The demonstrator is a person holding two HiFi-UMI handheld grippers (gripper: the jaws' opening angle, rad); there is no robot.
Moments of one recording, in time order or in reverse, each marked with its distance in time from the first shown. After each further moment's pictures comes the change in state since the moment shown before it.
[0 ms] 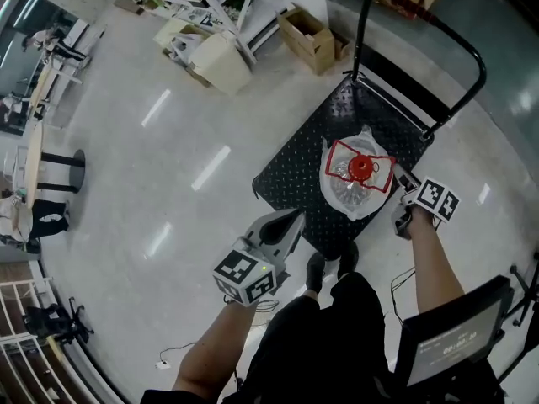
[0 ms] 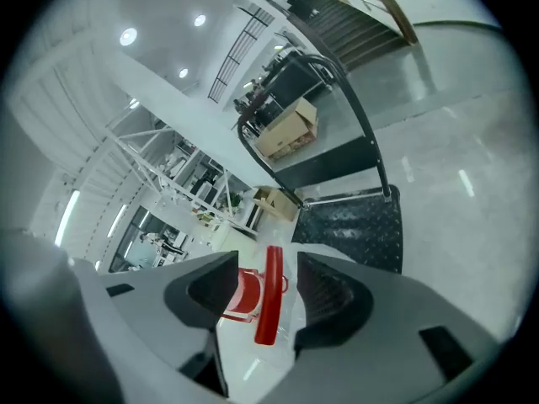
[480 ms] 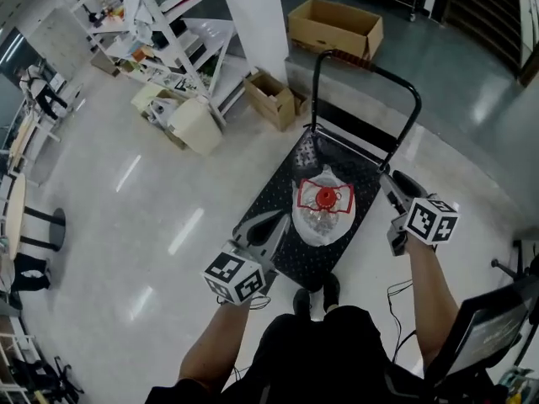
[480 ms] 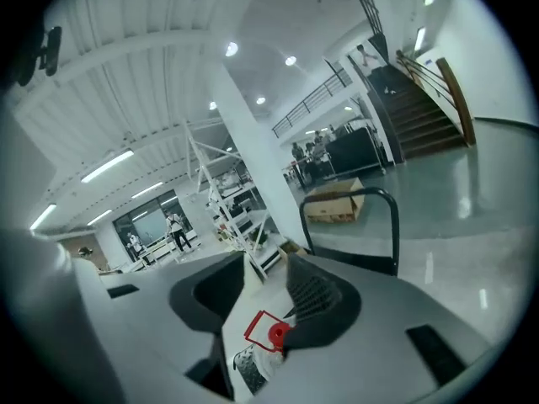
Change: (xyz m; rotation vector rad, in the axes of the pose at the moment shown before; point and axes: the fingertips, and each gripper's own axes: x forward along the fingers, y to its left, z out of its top) left arm -0.020 -0.047 0.102 0.119 -0.187 -0.146; right arm -0.183 0.157 0.095 -0.467 -0.295 0.089
